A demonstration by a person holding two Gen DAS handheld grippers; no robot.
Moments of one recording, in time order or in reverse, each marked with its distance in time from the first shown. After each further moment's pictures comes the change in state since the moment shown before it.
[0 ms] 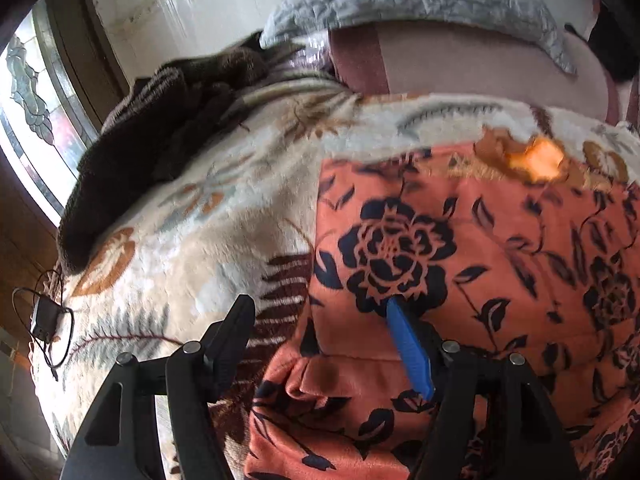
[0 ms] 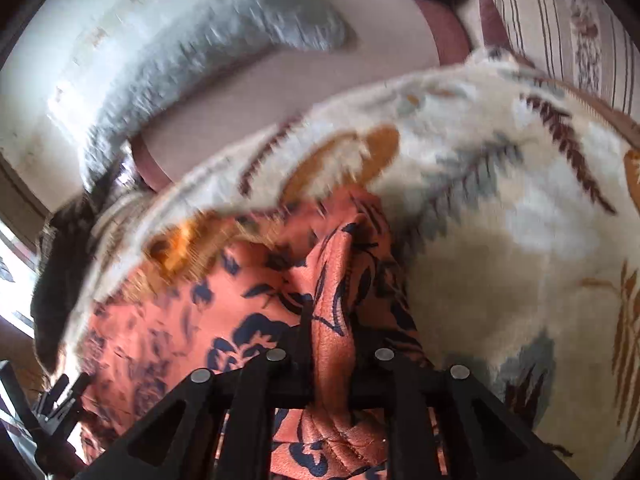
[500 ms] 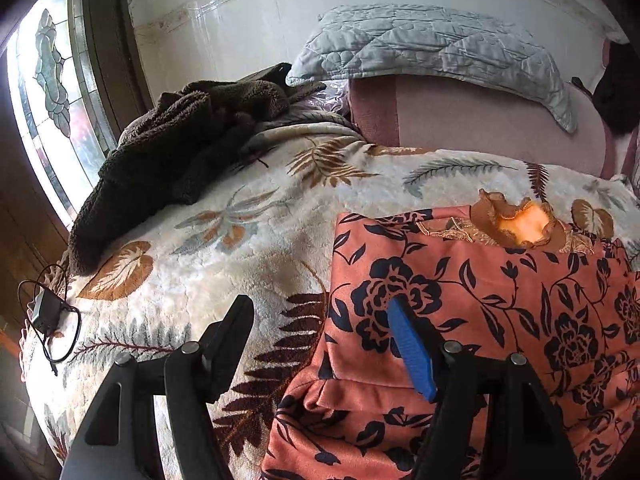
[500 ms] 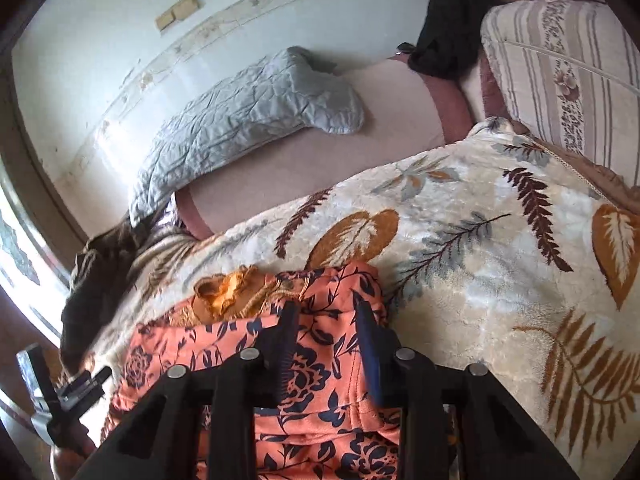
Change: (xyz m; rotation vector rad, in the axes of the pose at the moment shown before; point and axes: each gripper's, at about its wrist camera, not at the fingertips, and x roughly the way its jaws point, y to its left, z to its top) left arm -0.046 0.021 0.014 -0.101 -0.163 -0.039; right arm -0.109 0.007 0.004 -0.076 -0.264 0.119
